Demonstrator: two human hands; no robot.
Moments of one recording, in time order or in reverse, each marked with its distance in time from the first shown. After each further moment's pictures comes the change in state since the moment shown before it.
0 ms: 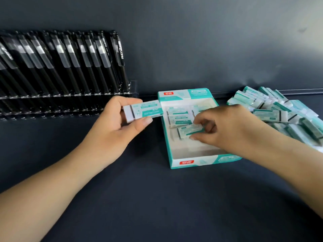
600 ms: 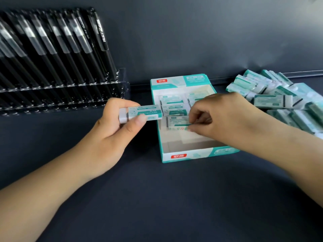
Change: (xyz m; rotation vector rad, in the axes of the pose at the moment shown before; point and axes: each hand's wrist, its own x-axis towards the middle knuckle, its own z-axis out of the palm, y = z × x) left_hand -0.009 -0.006 0.003 0.276 -0.147 0.050; right_hand 0.001 0.005 0.004 0.078 -0.004 -0.063
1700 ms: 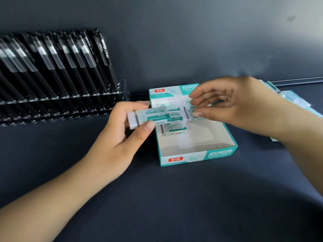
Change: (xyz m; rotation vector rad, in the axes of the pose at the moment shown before) left_hand -0.002 0.011 0.012 -0.165 0.001 0.121; right_hand -0.006 0.011 -0.030 0.641 0.082 0.014
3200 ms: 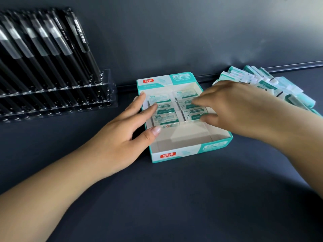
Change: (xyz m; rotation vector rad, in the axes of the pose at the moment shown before) left_hand 0.017 -0.007 0.006 0.411 -0.300 -0.124; right_hand -0.003 0.023 0.004 -1.034 -0.144 0.036
